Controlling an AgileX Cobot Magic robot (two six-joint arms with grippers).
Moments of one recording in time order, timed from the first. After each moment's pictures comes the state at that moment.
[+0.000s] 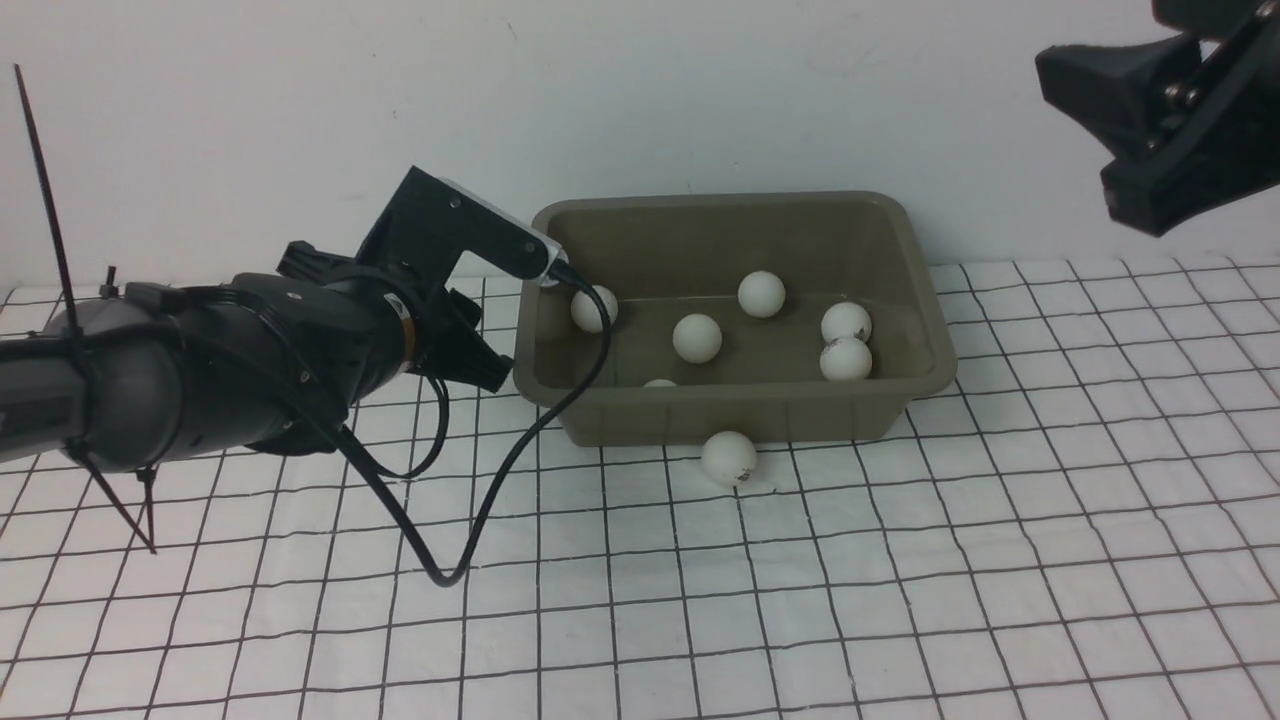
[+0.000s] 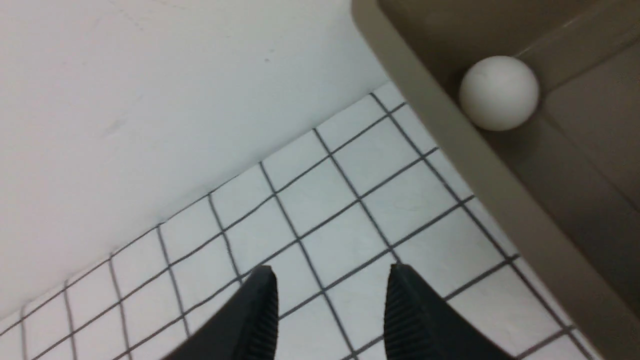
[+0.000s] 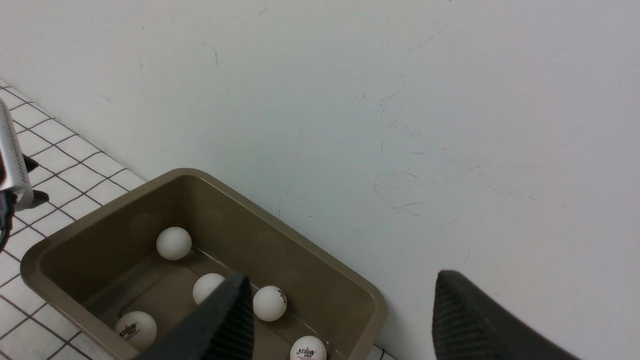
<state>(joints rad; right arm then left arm) 0.39 1.07 -1.07 -0.02 0.41 -0.35 -0.36 1.76 -1.02 1.74 0.27 -1.49</state>
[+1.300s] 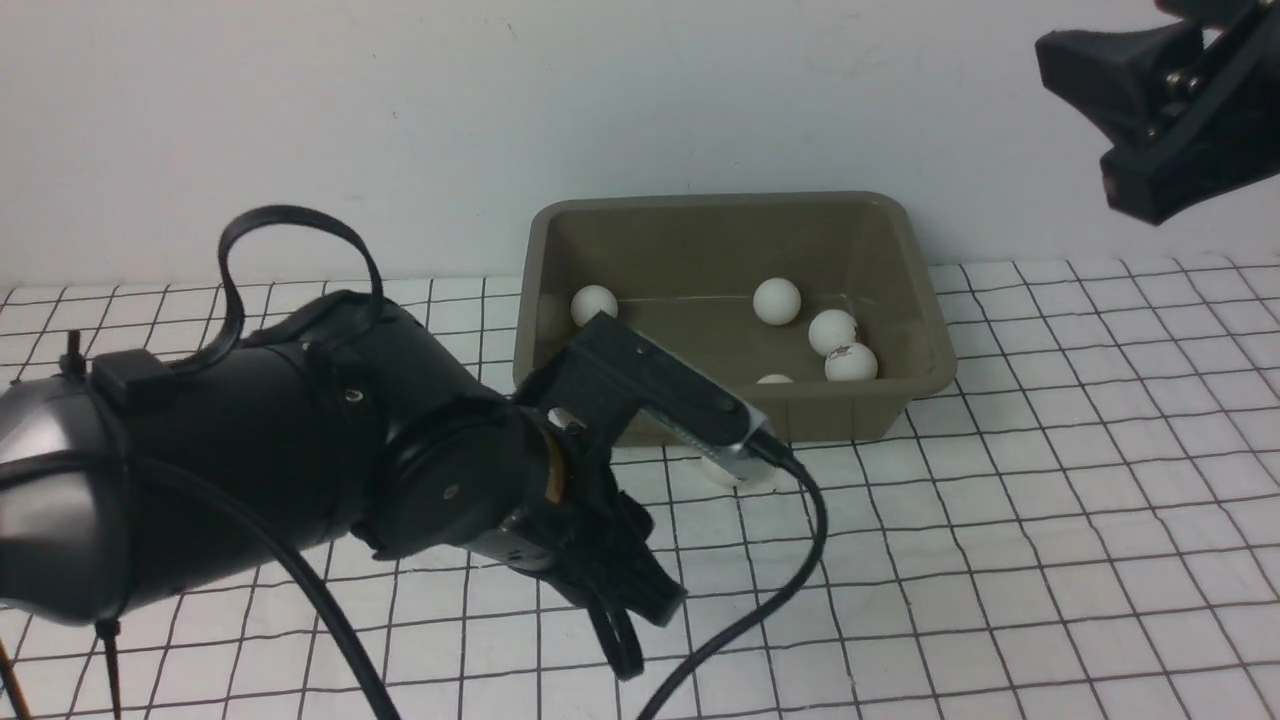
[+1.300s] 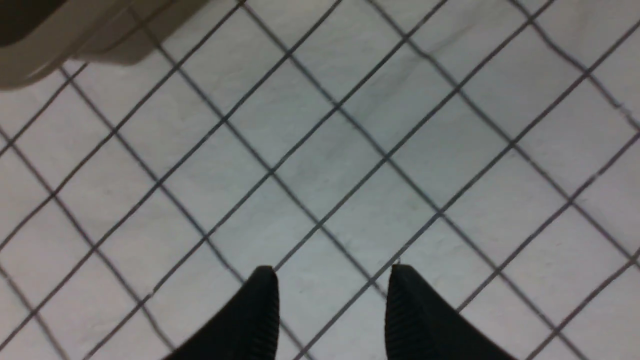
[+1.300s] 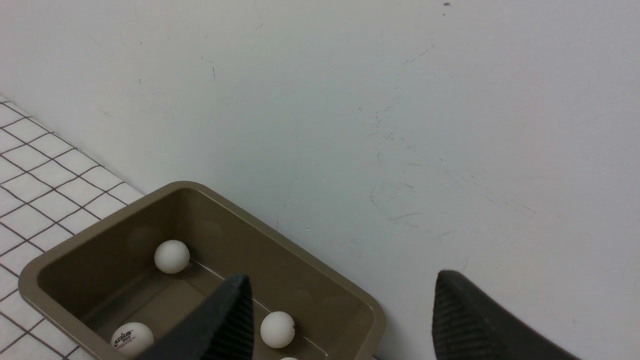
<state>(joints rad) 0.39 1.07 -1.07 -0.02 0.38 -0.34 -0.73 1.55 -1.02 0.16 0.61 -0.17</state>
